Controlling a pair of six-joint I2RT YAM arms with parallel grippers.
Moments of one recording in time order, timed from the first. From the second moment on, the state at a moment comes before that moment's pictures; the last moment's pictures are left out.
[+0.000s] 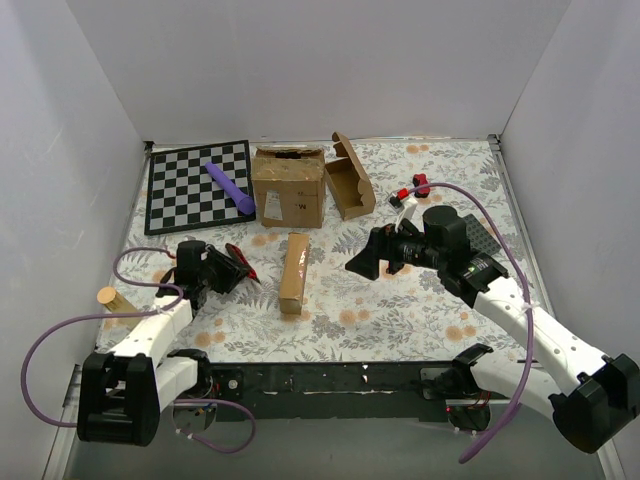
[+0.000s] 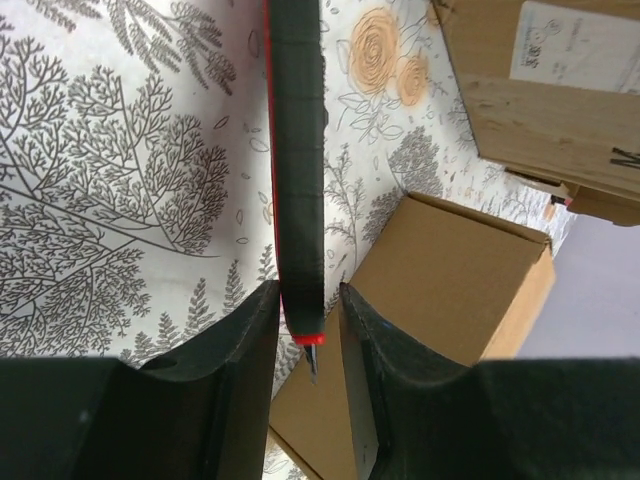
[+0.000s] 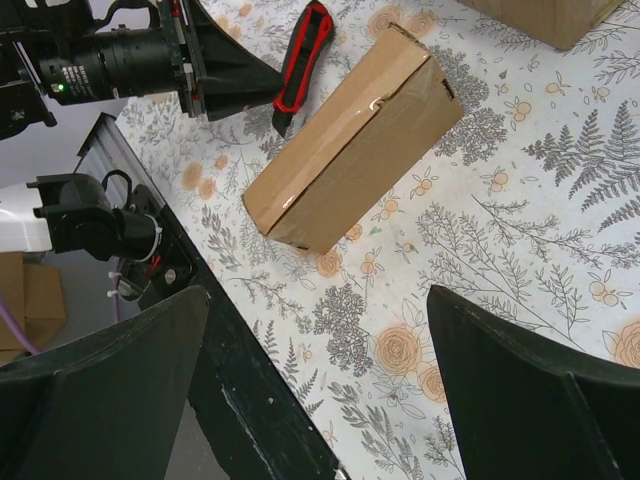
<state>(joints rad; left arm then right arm) -0.08 1.04 0.40 -0.09 0.20 -1.06 0.59 0.98 0.79 -0.23 -0.50 0.41</state>
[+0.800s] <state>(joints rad) -0.11 0.93 0.59 -0.19 0.29 -1.00 0.59 1.15 0.75 -0.10 -0.53 0.51</state>
